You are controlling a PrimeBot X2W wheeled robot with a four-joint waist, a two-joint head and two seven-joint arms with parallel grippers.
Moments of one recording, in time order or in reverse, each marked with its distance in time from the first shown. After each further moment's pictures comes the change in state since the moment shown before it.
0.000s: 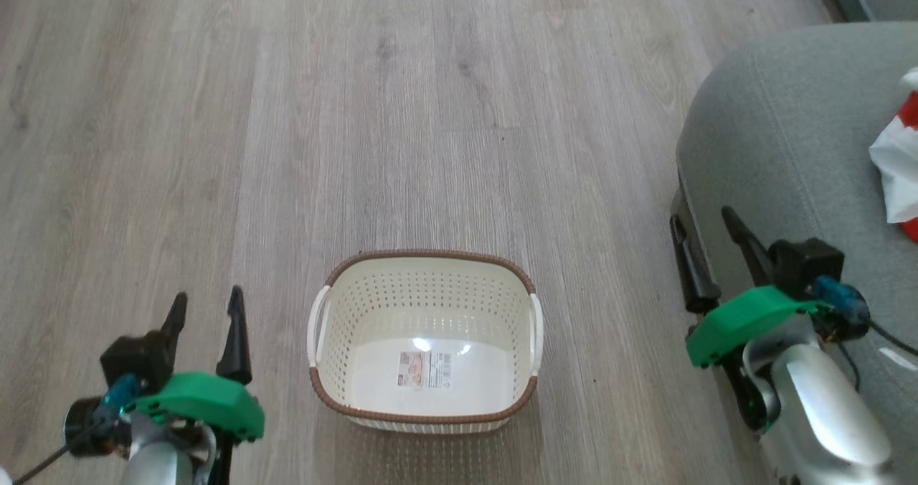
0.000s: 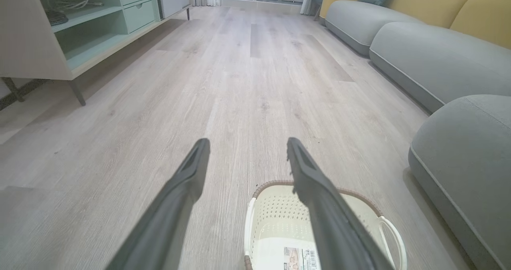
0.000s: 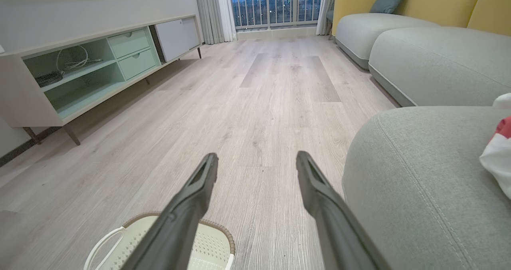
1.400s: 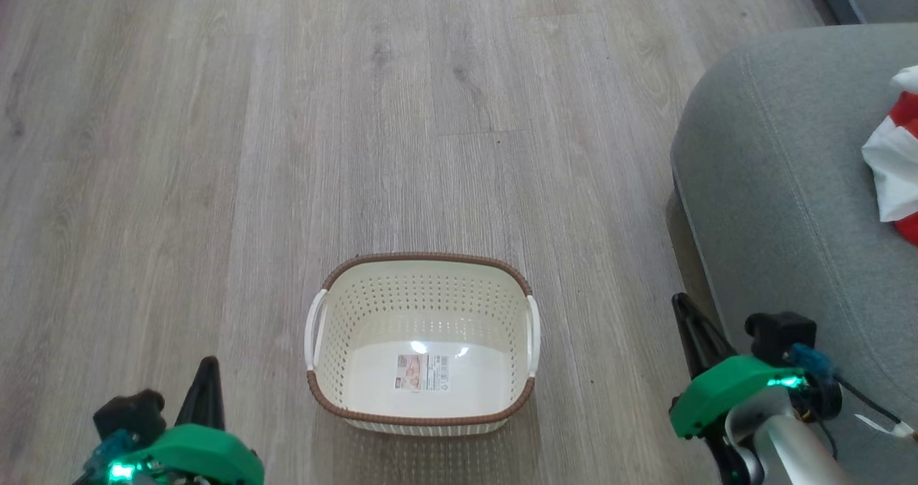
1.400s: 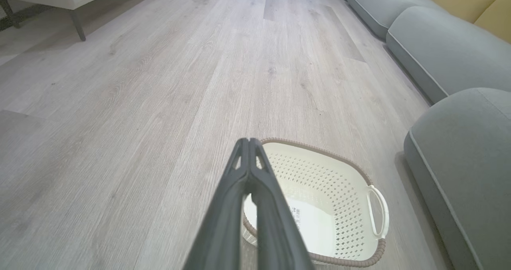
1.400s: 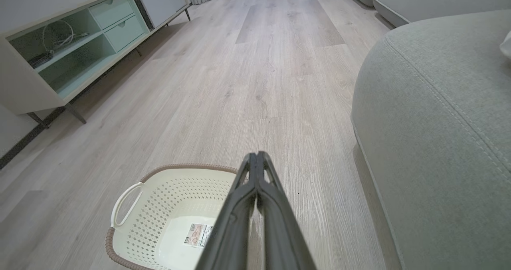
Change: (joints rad) left arm 0.113 -0.023 0.040 0.032 -0.100 -0.010 0.032; right arm 0.144 0.044 0.008 0.028 0.049 0.000 0.025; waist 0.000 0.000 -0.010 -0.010
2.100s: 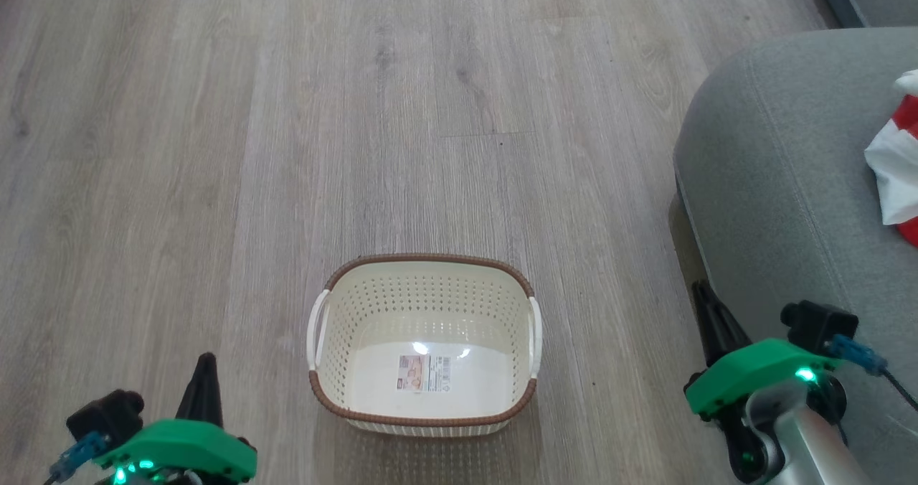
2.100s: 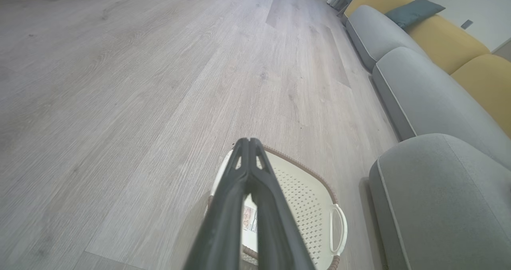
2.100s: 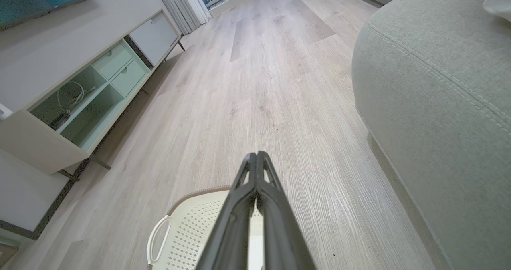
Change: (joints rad) left arm -0.001 0.000 -0.003 -0.026 -0.237 -0.008 0.056; right arm 0.003 0.007 -0.046 -0.052 0.228 0.000 0.060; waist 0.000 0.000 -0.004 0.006
